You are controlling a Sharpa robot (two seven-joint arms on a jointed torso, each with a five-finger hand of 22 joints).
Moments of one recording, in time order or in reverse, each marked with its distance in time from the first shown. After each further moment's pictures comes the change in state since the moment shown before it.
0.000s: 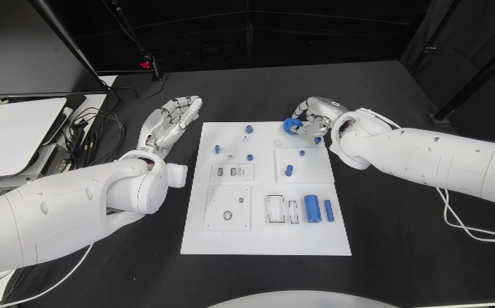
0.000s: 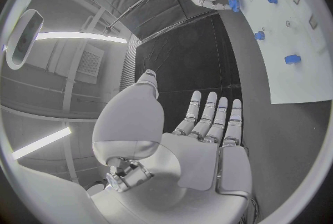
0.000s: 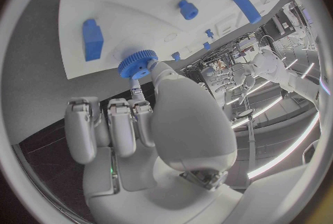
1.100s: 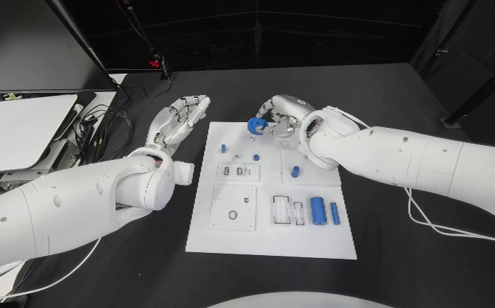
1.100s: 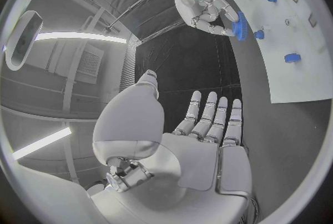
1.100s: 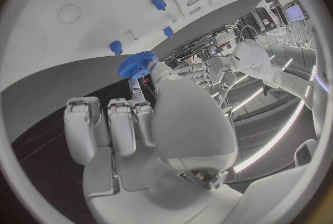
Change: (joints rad) left arm 0.000 0.005 0.000 -0.009 0.000 0.001 0.000; left_hand 0.000 0.008 0.001 0.000 0.004 0.000 0.000 0.000 0.000 0.003 0.003 0.000 0.000 0.000 0.000 0.008 0.000 0.000 0.000 0.000 0.000 0.001; right arm 0.014 0.173 0.031 0.021 -0.025 0.028 0.007; right_hand -0.007 0.006 0.004 -0.004 0.009 0.011 0.000 -0.041 -0.007 0.004 -0.003 0.000 0.000 -0.004 -0.003 0.000 0.000 0.000 -0.003 -0.004 0.000 0.000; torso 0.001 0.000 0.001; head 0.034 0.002
